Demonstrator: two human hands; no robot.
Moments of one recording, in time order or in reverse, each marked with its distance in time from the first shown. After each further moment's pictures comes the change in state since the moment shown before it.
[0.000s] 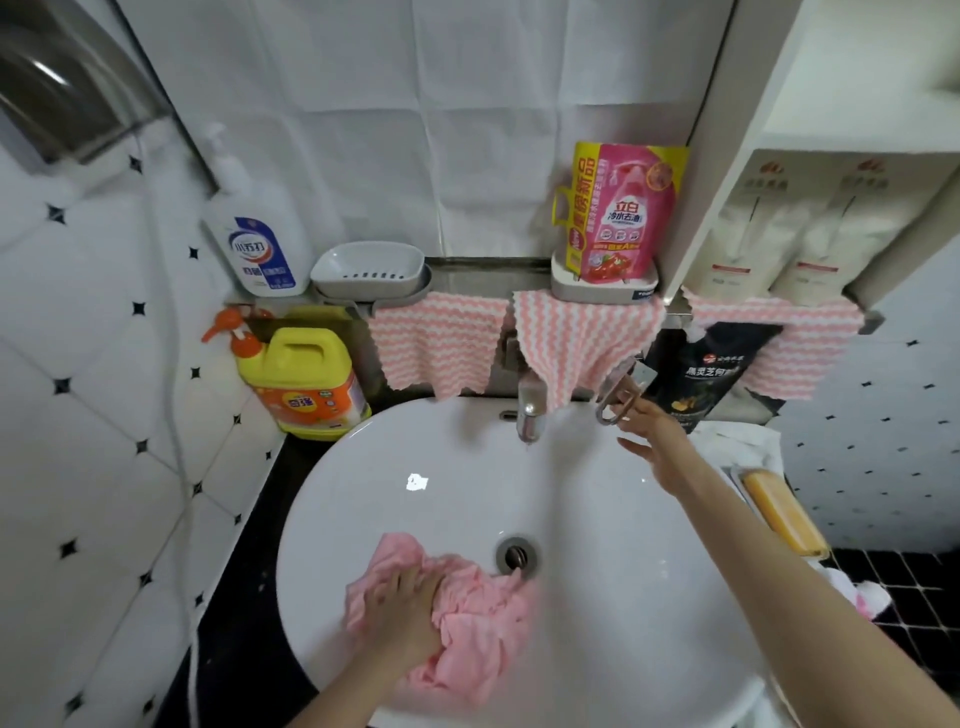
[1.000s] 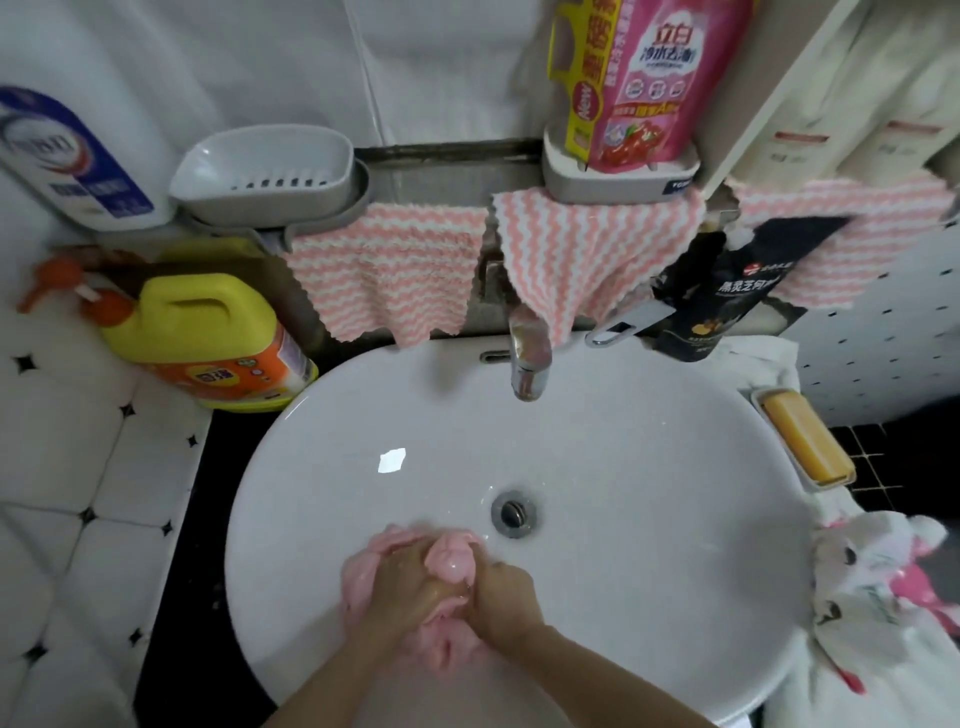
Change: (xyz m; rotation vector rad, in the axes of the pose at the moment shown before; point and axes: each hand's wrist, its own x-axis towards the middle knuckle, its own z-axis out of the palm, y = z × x) left_hand 0.042 0.002 -0.002 -0.745 -0.076 -0.060; right_hand -0.101 0.218 0.136 -1.205 -0.356 -0.110
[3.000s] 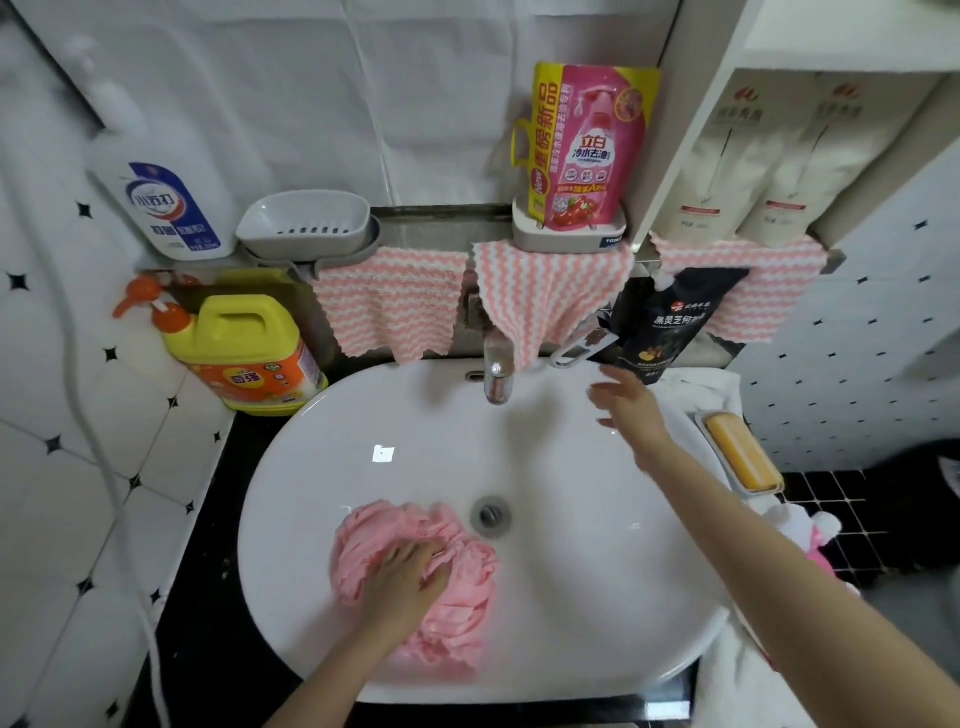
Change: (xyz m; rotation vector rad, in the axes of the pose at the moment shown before) left_hand -0.030 -0.005 0.018 0.460 0.125 0.267; right_hand -0.002 0.071 -0.244 0.895 0.503 0.133
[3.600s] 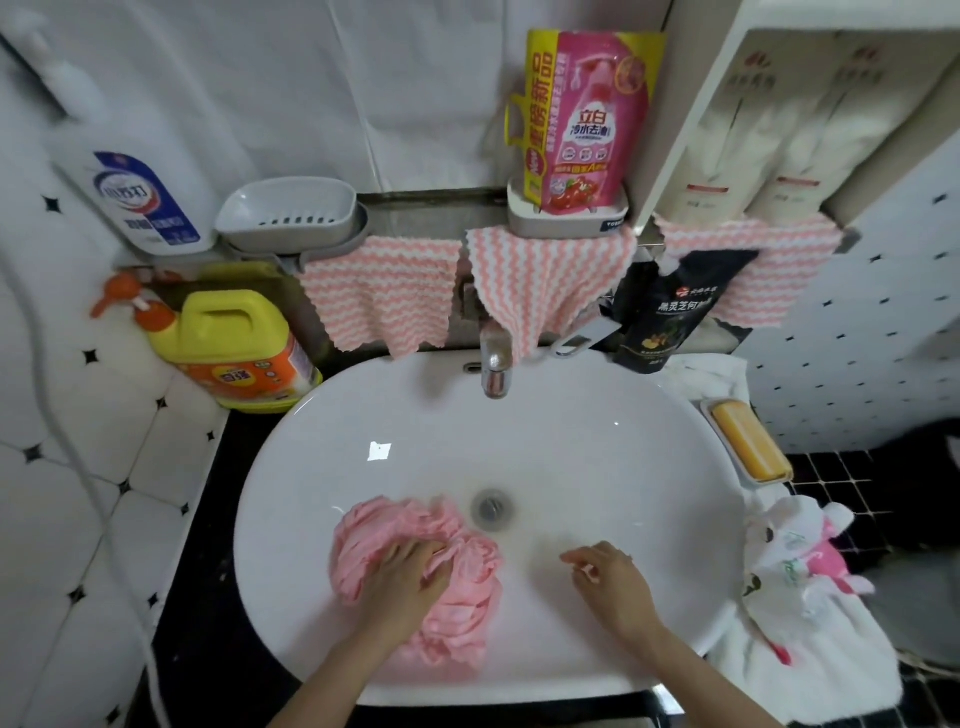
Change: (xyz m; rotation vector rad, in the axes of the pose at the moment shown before) left_hand 0.001 -0.003 0.000 -0.039 0.016 0.031; right_hand -0.114 0.160 0.020 -0.726 -0.237 0.007
